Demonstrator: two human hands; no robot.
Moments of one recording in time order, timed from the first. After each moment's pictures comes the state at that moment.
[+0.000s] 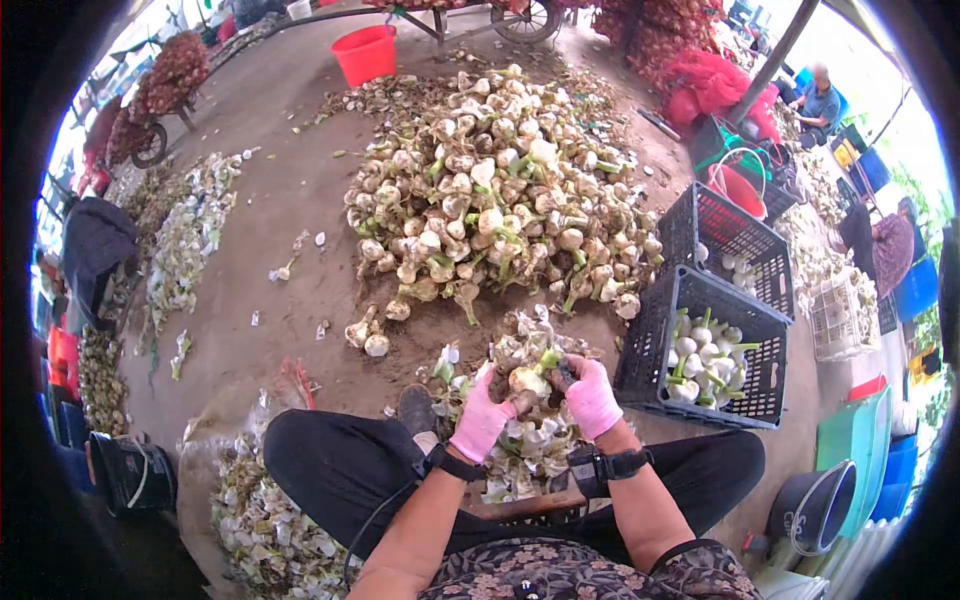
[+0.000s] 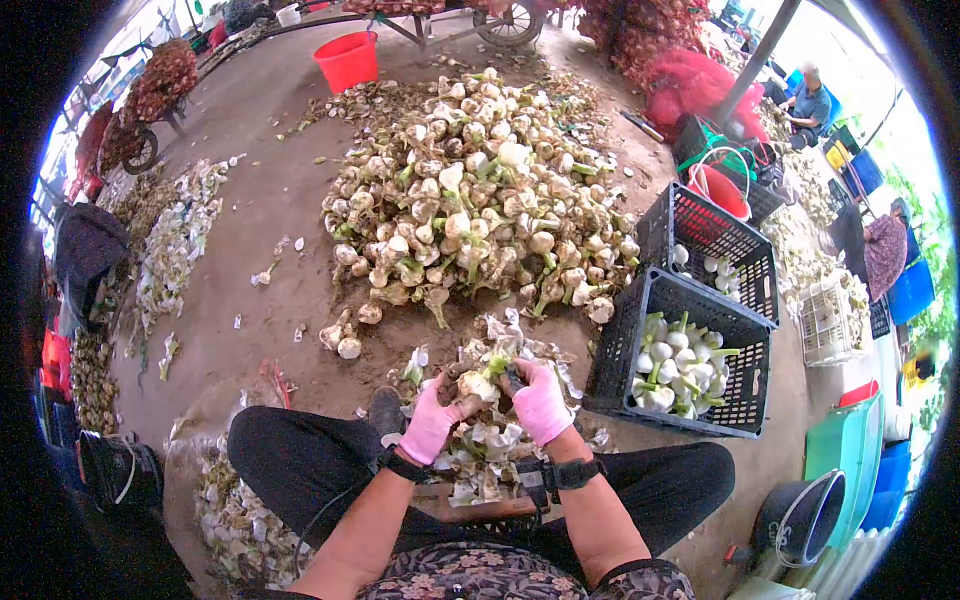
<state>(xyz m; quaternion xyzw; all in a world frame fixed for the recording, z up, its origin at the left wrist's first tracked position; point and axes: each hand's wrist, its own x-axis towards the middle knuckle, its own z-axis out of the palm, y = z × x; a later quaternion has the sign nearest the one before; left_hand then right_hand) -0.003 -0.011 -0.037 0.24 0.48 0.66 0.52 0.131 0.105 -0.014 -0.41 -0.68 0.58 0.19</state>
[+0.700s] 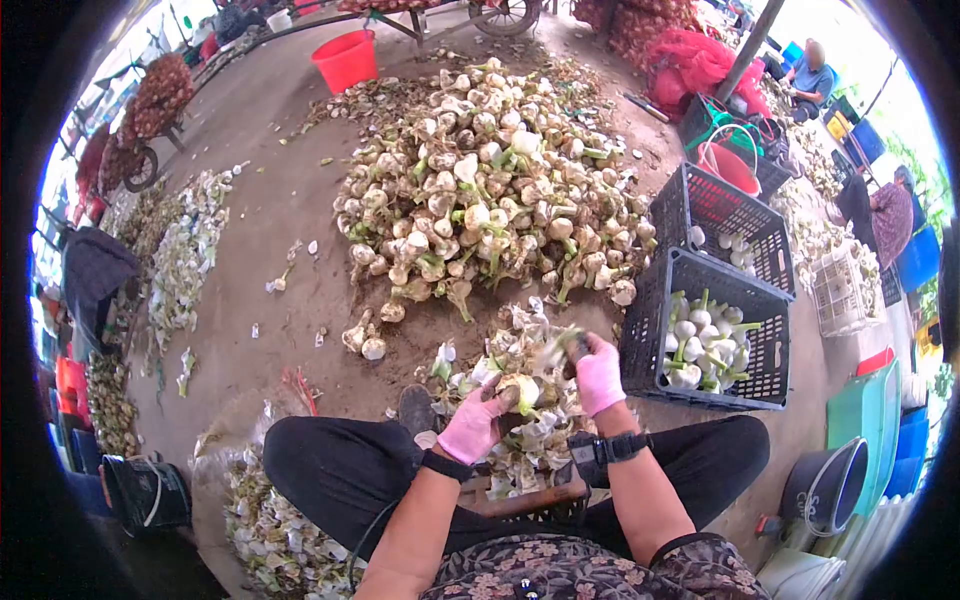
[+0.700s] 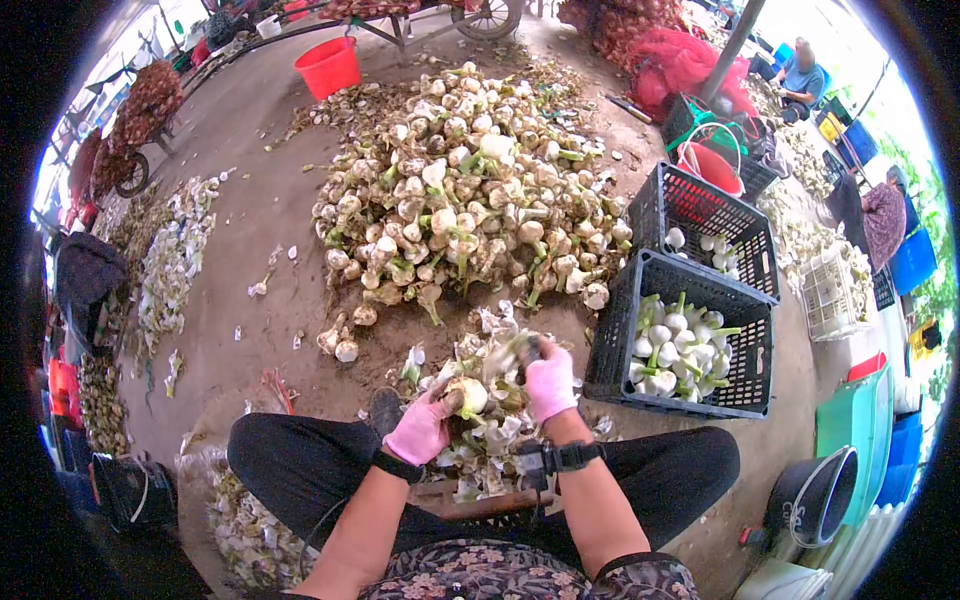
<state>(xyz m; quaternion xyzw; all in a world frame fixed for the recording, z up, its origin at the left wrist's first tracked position) -0.003 -0.018 -0.026 0.03 0.31 0.65 0.69 0.137 0.124 -0.031 -0.52 -0.53 0.61 0.28</state>
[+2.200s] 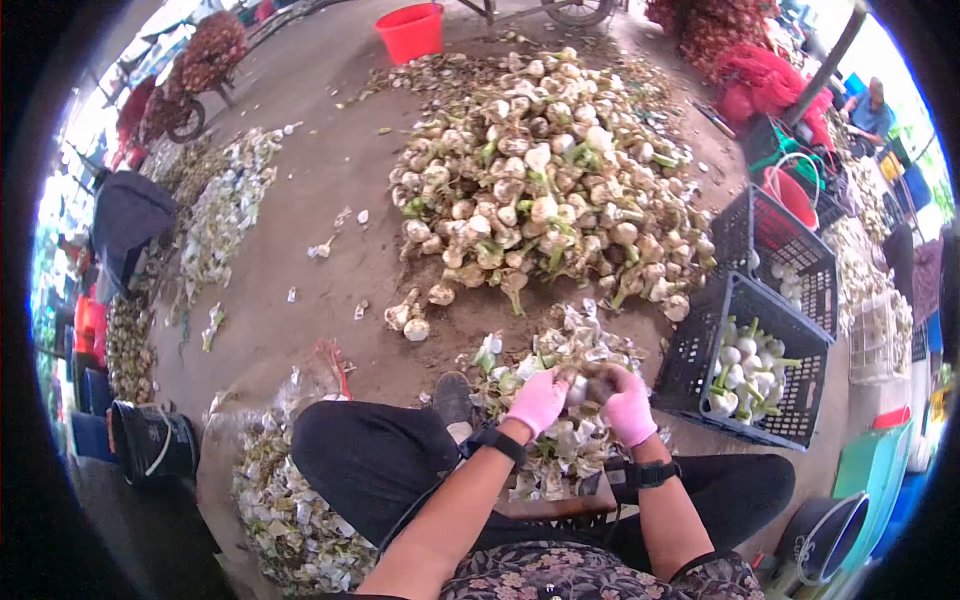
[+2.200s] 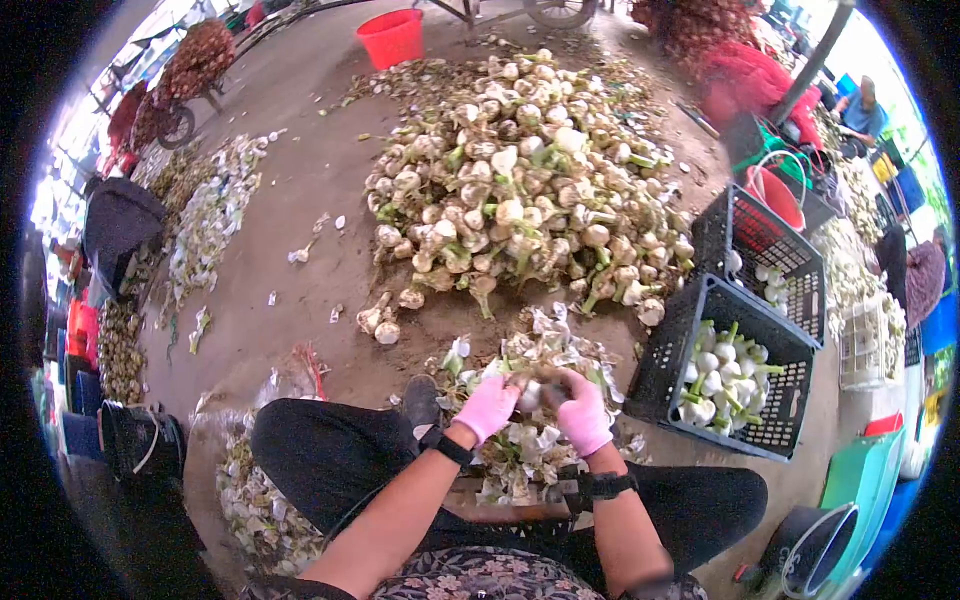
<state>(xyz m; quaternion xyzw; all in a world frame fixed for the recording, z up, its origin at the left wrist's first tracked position) -0.012 0.022 -0.063 0.35 0.73 0.36 0.46 0.137 0.107 -0.045 -0.42 -0.68 0.59 0.13</state>
